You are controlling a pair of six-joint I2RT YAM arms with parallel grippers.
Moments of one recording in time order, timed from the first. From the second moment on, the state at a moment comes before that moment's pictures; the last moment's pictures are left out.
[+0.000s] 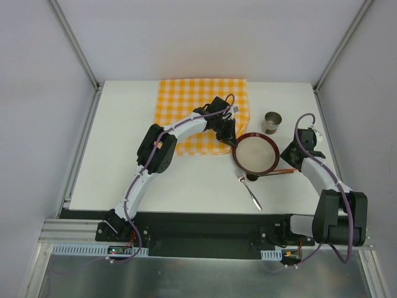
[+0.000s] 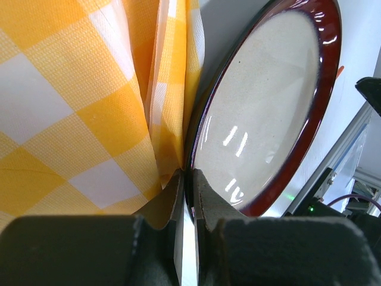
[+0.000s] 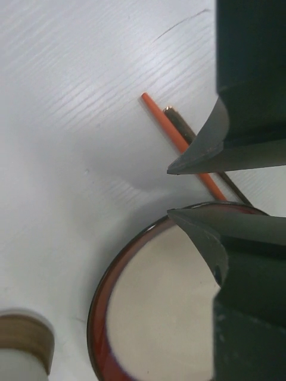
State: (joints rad) left arm -0.68 2.46 2.04 -0.51 0.60 -0.56; right arm -0.04 1.28 0.70 -0.35 0.22 0.59
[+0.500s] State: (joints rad) left arm -0.68 2.46 2.04 -0.51 0.60 -0.56; right arm -0.06 1.27 0.55 -0.14 0.00 0.63
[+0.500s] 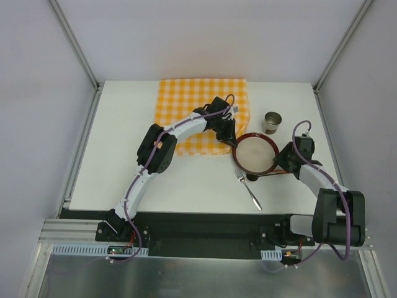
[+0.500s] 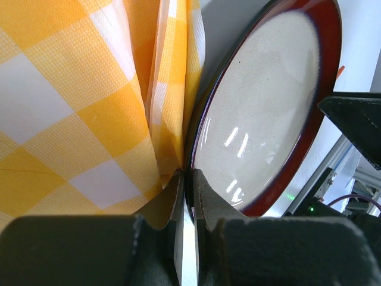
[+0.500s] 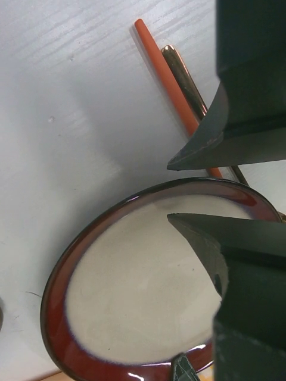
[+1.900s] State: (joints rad) left arm -0.68 2.46 2.04 -0.51 0.62 -0.56; right arm -0.07 1.18 0.60 -0.27 -0.01 0.56
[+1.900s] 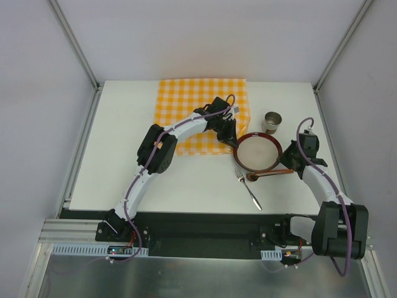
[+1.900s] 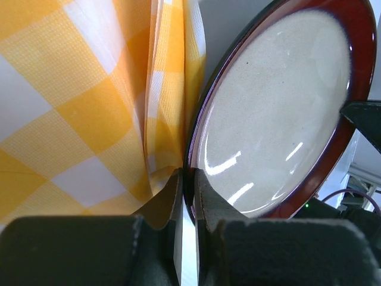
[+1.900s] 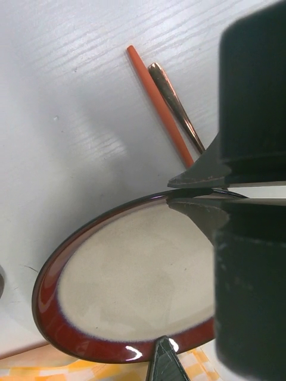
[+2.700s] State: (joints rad) left arm -0.69 2.43 2.07 -0.52 0.62 -0.54; right arm -0.05 1.11 0.71 -0.41 0.04 0.51
